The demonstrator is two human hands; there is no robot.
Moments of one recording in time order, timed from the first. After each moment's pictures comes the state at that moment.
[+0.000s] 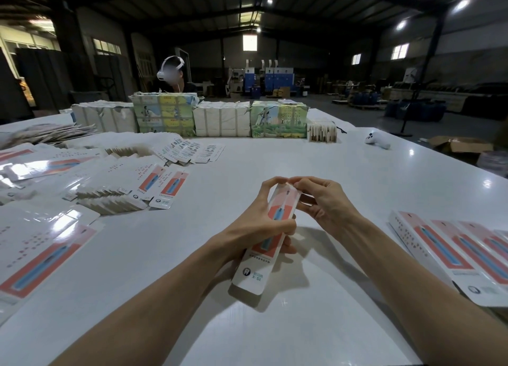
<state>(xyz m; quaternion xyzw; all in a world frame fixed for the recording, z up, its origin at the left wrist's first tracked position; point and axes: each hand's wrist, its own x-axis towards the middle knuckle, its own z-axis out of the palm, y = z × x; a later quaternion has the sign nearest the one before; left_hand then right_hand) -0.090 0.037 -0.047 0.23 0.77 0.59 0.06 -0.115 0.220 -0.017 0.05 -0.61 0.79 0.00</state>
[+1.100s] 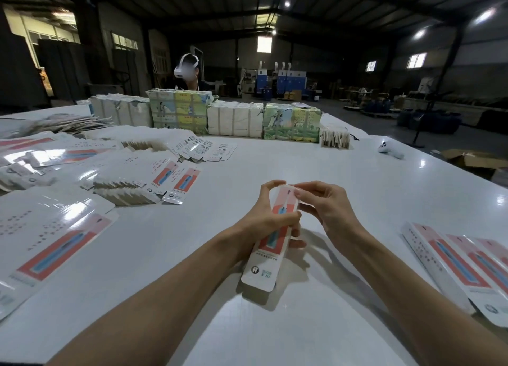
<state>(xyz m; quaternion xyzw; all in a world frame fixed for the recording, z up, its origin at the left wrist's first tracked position) -0.088 0.031 -0.043 0.12 0.73 0.66 0.08 -0.108 0.207 -0.028 0.15 -0.67 0.72 0.05</state>
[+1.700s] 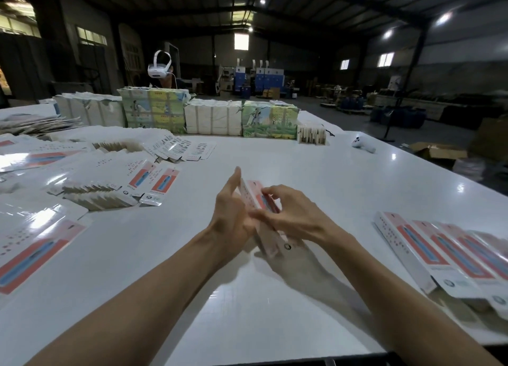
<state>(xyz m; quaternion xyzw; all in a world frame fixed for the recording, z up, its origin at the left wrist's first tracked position) -0.079 0.032 -0.034 0.06 0.42 0.90 0.11 -0.084 0.193 -0.016 0.23 -0.93 0.27 0.10</state>
